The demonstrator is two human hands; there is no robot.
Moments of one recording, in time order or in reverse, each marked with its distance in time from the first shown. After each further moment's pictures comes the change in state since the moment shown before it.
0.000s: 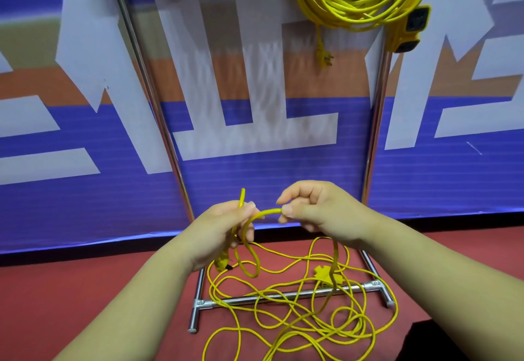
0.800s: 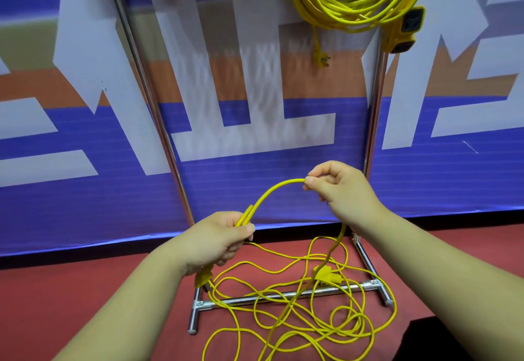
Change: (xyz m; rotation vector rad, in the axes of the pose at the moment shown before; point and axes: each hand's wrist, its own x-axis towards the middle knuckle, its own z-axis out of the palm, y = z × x) left_hand -0.006 -0.001 -0.005 0.203 -0.099 -0.164; right_hand 0.010 0.011 -0.026 -0.110 0.533 -0.046
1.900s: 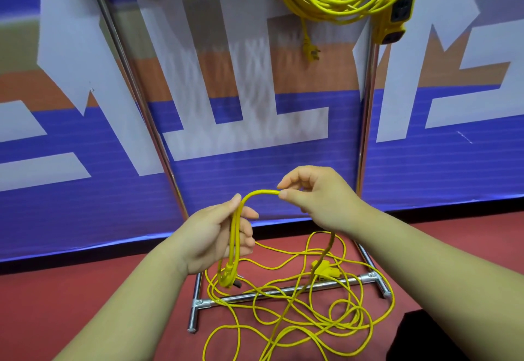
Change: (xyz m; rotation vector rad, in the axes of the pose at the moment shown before) left_hand 0.003 0.014 0.015 -0.484 0.039 -0.085; right_hand -0.011 -0.008 0.011 -0.203 -0.227 -0.131
